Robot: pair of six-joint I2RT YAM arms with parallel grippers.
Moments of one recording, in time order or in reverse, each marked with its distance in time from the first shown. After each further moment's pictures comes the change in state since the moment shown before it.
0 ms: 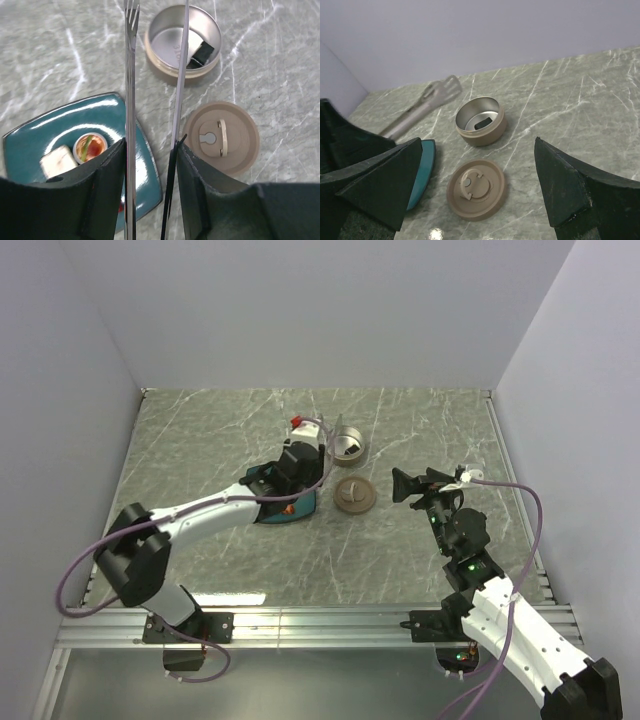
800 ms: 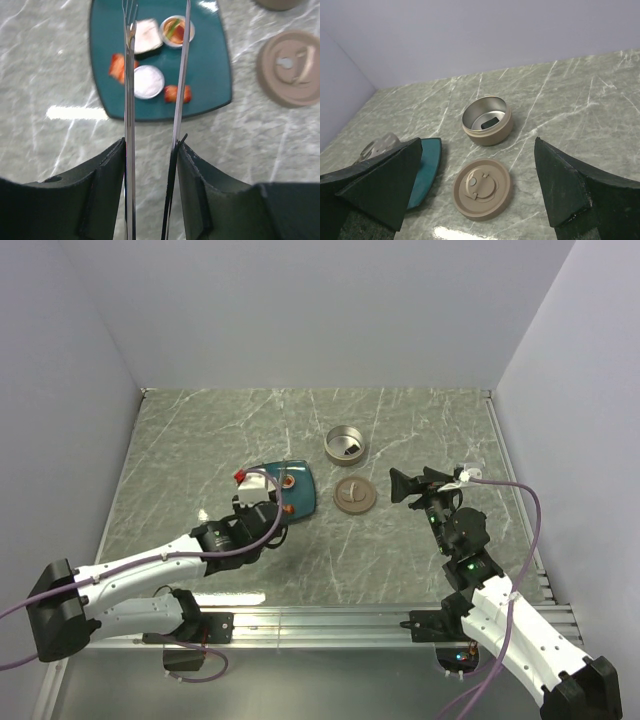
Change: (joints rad) left arm -0.170 -0.504 -0.376 -0.406 -0.288 -0.426; right arm -0.006 0.014 0.000 0.019 -0.041 0.005
